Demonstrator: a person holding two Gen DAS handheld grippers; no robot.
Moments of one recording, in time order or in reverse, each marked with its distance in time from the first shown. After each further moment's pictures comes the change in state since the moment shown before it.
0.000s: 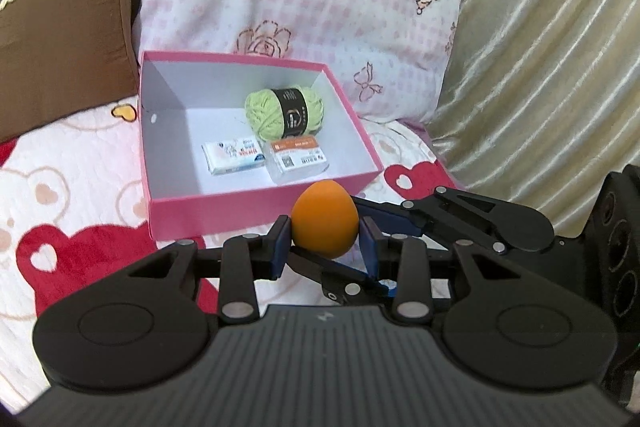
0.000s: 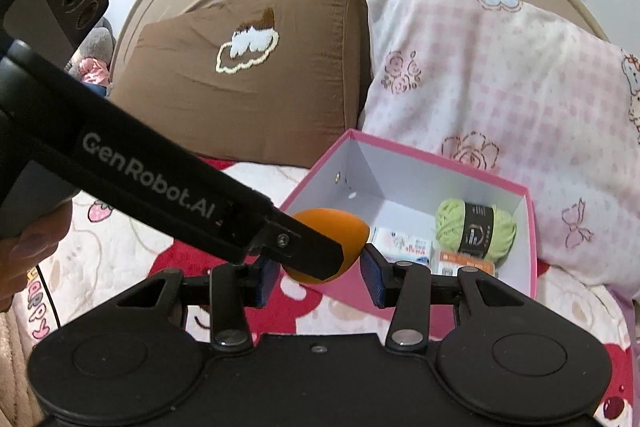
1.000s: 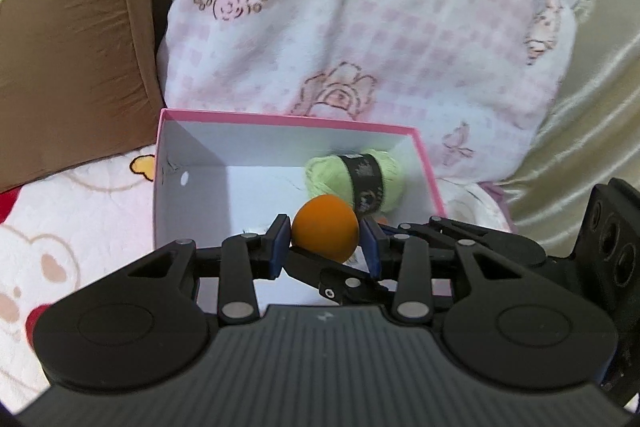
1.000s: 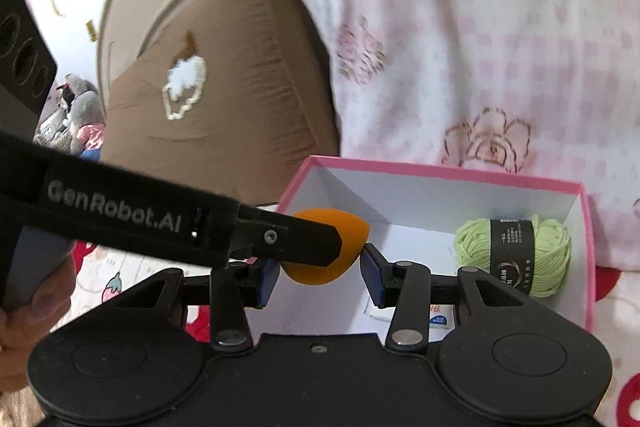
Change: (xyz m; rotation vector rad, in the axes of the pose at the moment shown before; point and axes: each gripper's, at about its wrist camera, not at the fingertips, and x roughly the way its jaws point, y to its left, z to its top) left arm 0.113 0.054 0.120 -0.149 0.060 0.174; right arm 0.131 -0.118 0.063 0.291 0.102 0.216
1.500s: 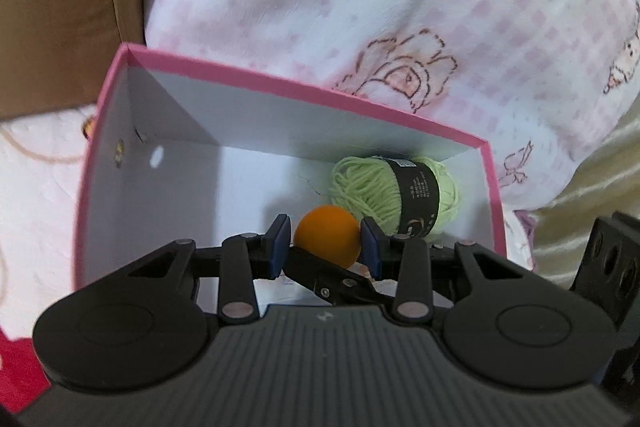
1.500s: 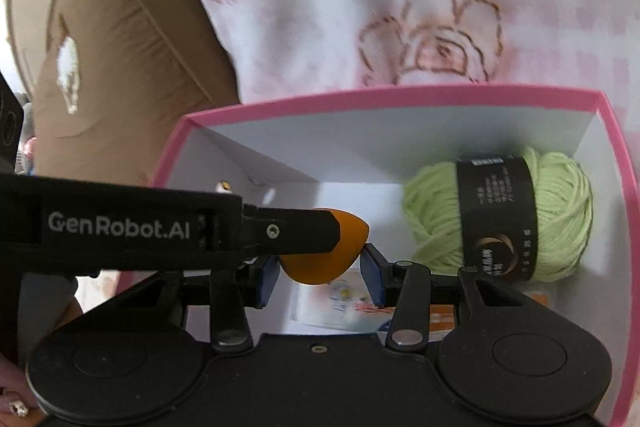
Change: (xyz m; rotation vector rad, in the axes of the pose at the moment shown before) left arm 0.108 0.040 0.010 -0.190 0.088 -0.042; right arm 0.088 -0.068 -0.003 0.182 0.178 -0.070
